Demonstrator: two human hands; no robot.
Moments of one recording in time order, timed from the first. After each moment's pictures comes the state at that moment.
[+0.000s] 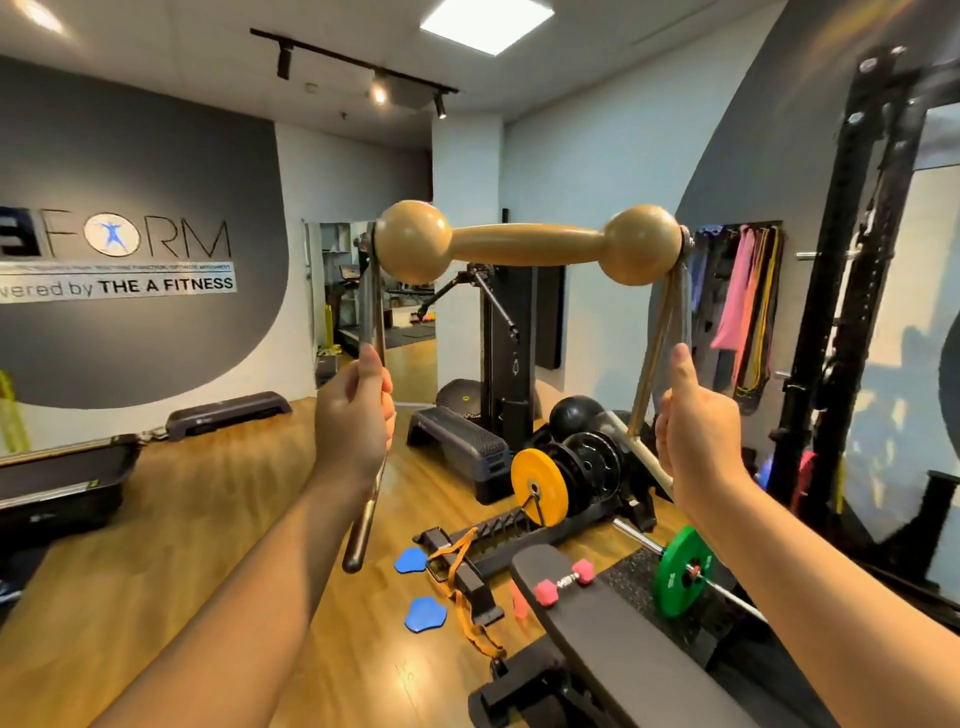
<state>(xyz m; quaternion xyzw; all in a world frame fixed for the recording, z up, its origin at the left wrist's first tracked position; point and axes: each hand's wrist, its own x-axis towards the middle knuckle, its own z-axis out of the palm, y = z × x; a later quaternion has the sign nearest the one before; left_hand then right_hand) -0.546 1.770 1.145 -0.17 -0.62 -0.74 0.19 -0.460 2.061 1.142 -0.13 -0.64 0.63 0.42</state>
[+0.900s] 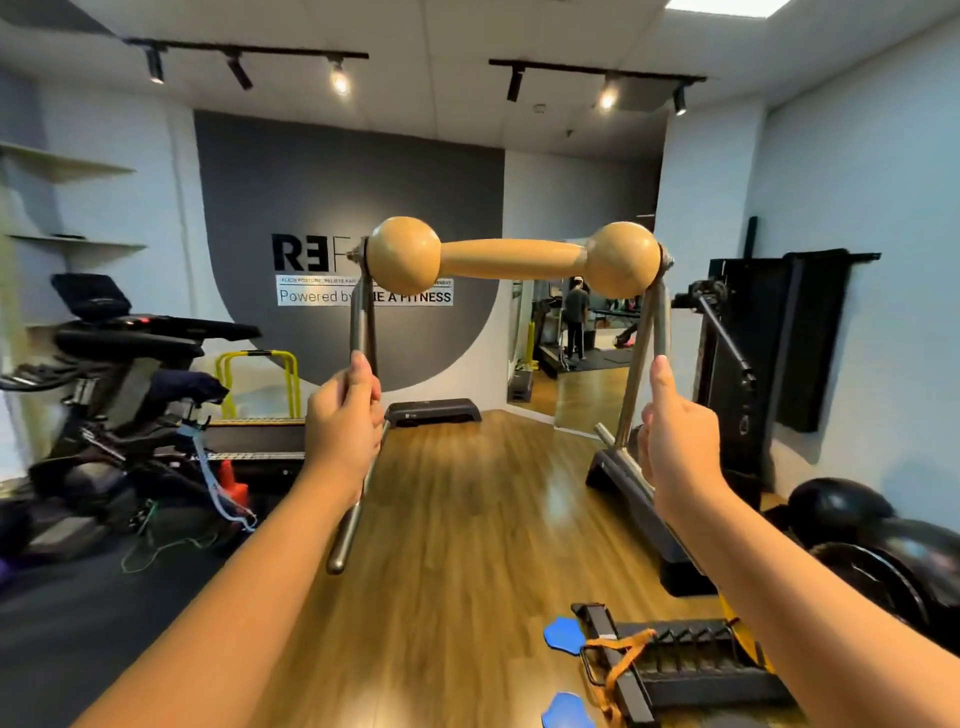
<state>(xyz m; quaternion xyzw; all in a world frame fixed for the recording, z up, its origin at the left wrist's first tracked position) -0.796 1.703 1.147 0.00 -0.61 -0.69 0.38 -0.860 1.997 1.144 0.03 -0.67 0.70 0.24</state>
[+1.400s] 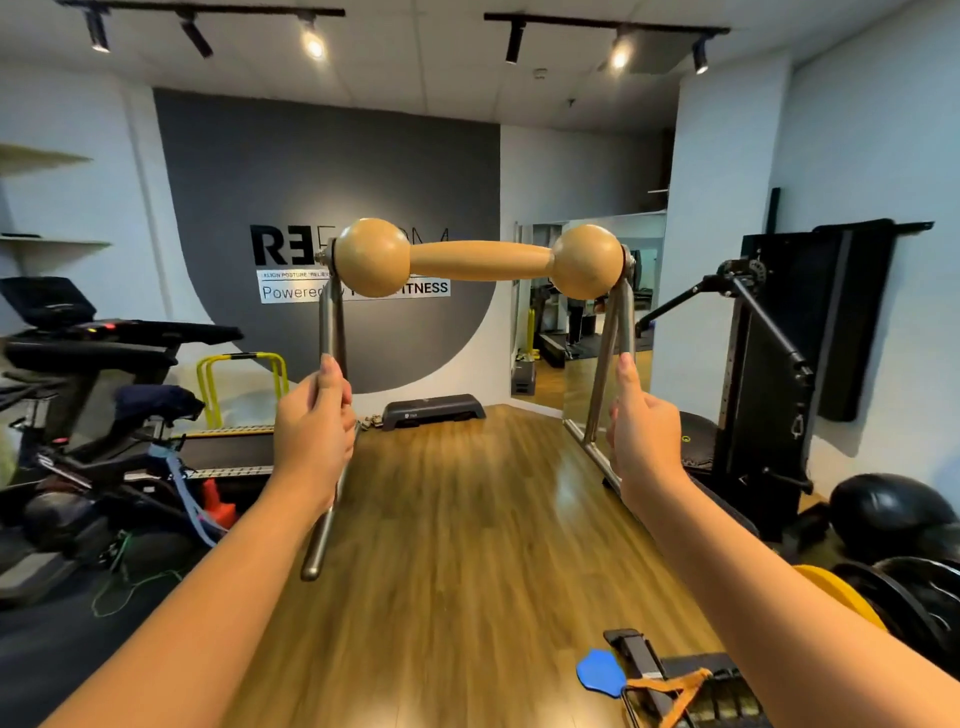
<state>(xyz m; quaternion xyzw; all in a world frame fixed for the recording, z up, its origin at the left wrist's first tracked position) -1.040 1.553 1.146 0.02 -0.64 -0.67 0.38 -1.121 1.841 1.134 0.03 -0.65 0.73 0.22</state>
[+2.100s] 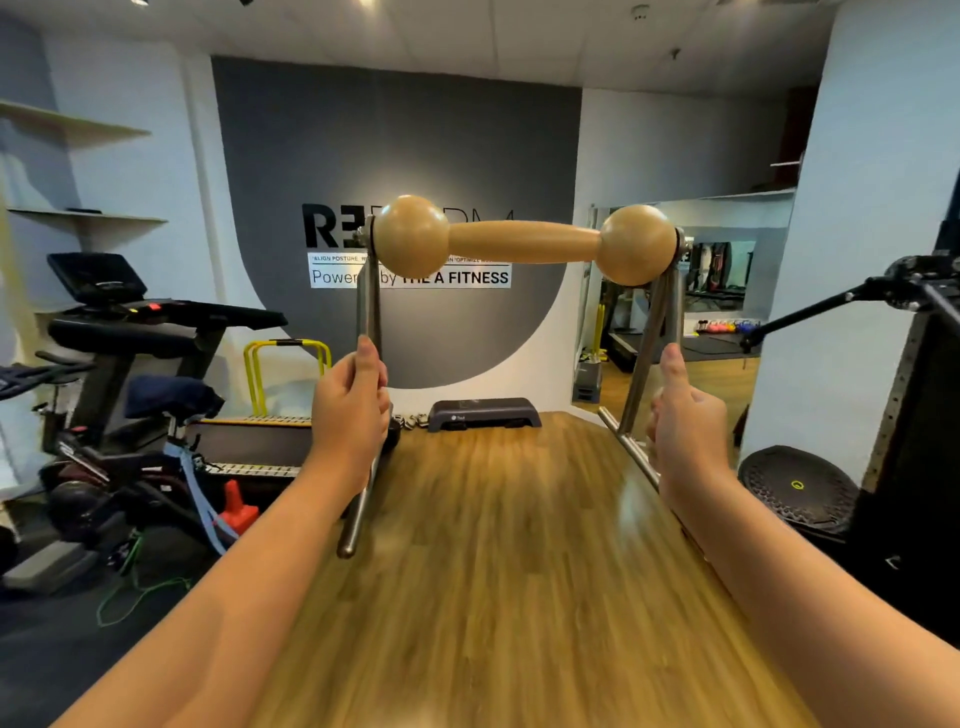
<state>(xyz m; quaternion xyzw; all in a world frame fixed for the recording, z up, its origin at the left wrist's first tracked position) -1.457 1.462 1.144 0.02 -0.63 -0.66 0.41 -1.558 1.745 1.140 0.07 -0.64 0.74 0.18</state>
